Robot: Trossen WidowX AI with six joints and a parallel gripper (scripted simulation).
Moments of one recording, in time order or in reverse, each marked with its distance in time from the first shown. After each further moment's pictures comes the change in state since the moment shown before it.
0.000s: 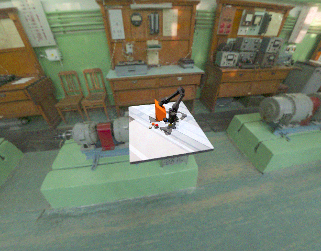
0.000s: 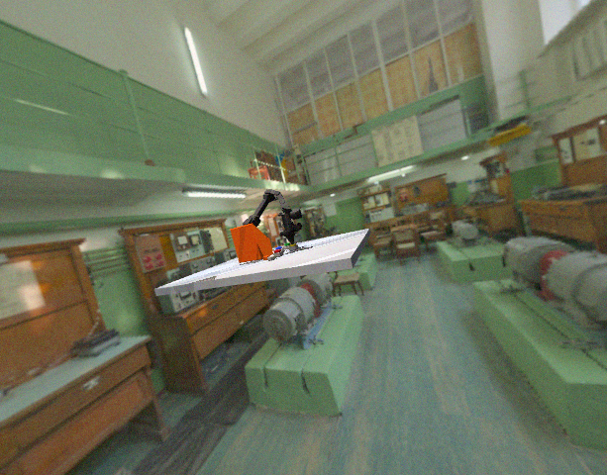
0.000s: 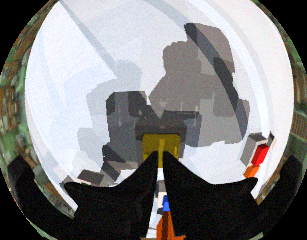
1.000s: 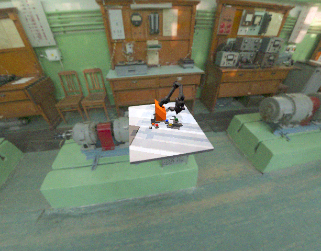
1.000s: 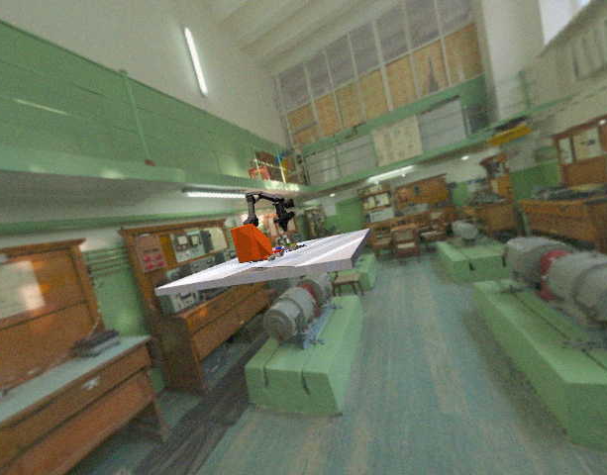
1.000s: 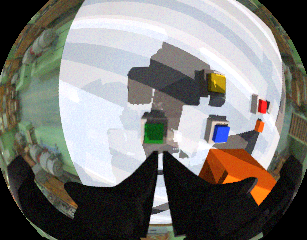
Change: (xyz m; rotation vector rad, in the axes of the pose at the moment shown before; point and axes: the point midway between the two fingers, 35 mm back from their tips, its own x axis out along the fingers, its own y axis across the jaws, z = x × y) arm -0.090 0.104 -0.078 -0.010 -0.004 0.000
